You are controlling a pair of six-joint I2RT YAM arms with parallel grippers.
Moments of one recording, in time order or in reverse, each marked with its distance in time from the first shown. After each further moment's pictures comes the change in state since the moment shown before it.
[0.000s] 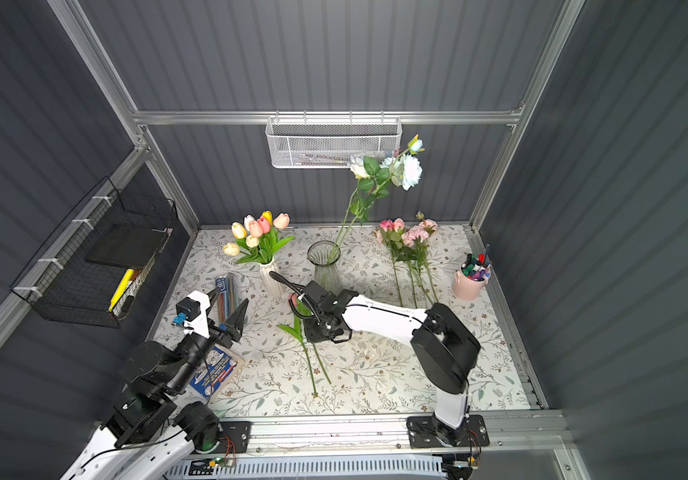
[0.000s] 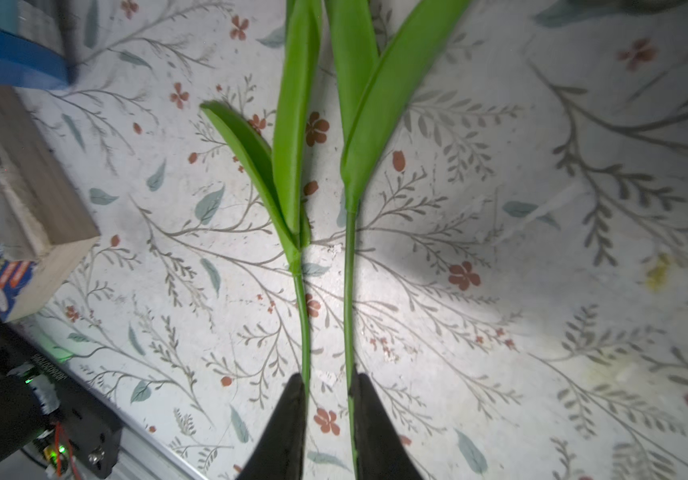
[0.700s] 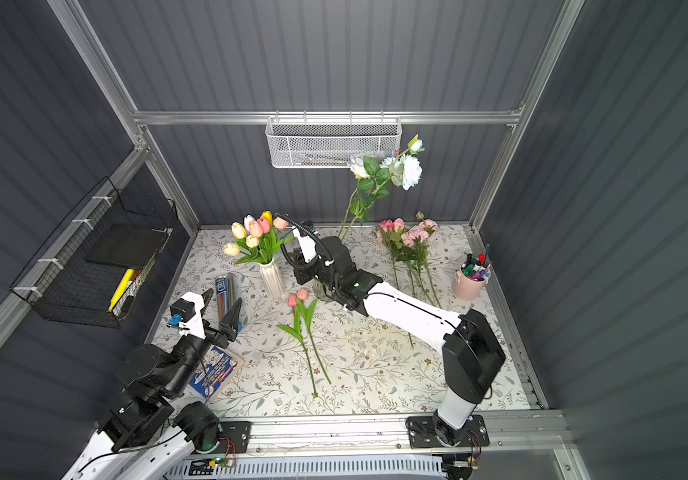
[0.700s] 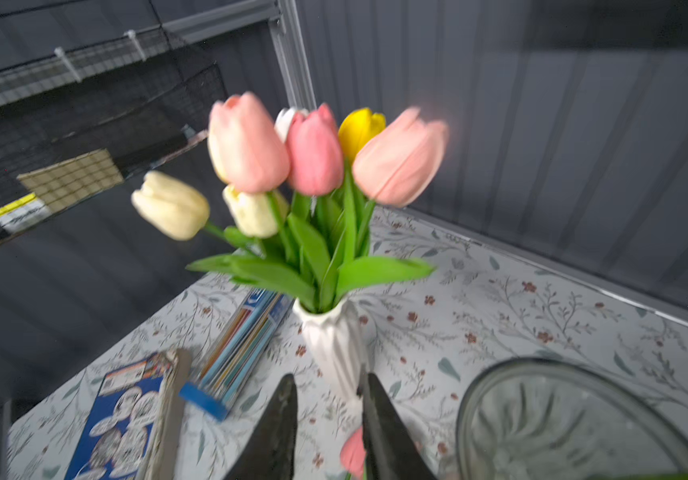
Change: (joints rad) left arm 0.000 -0.028 0.000 -0.029 -0.071 -0.003; right arm -0.129 -0.022 0.127 0.747 0.072 -0.419
